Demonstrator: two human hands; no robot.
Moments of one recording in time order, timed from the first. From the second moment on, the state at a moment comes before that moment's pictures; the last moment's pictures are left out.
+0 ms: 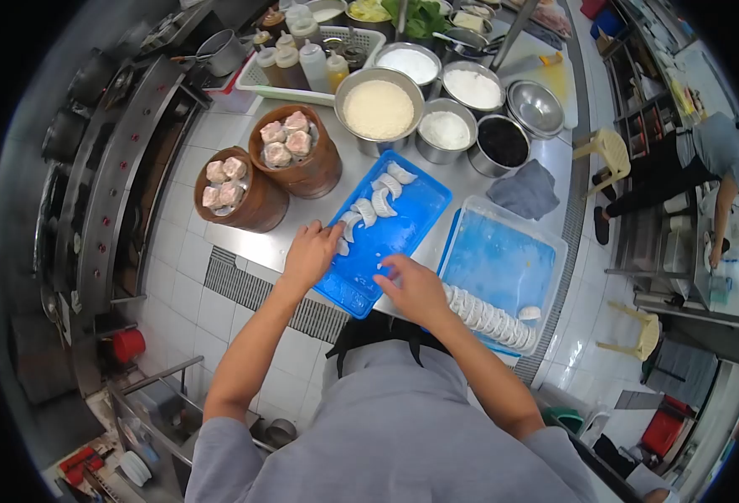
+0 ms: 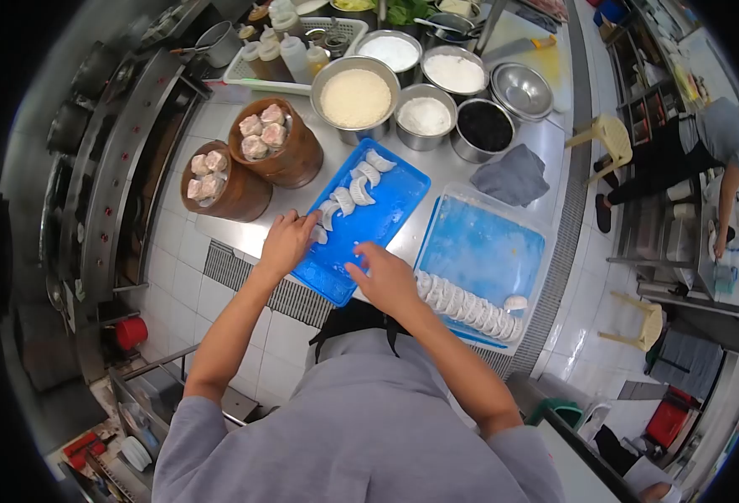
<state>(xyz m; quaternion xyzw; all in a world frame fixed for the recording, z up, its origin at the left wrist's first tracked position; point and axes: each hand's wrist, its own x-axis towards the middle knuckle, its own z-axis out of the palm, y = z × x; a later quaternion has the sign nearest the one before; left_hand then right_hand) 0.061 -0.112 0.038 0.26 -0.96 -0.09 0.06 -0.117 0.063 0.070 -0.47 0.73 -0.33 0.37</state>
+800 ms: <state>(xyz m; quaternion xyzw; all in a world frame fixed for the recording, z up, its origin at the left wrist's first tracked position) 0.059 -0.135 0.021 0.13 -0.99 -0.09 0.00 -0.012 -0.001 0.009 -0.29 0.84 -0.36 0.29</state>
